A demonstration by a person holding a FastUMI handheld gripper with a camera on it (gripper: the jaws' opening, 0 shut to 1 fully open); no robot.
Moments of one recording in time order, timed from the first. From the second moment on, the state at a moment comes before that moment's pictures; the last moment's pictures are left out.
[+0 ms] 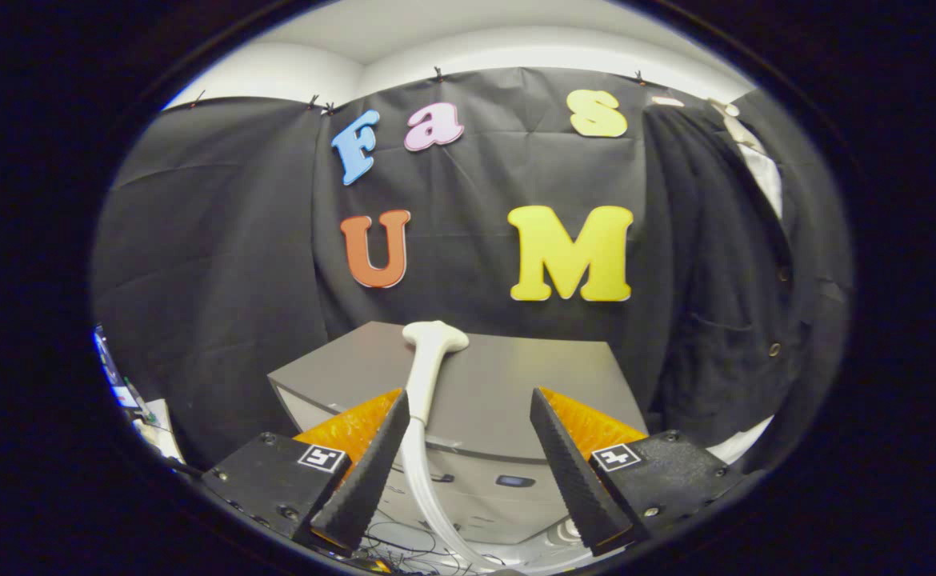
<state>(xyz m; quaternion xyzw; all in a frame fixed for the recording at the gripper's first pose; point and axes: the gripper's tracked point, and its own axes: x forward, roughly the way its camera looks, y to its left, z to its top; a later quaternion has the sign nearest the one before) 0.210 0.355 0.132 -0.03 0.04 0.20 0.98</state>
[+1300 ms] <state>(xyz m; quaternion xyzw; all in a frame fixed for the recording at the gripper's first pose) 0.306 0.443 0.076 -0.04 0.20 0.22 0.95</state>
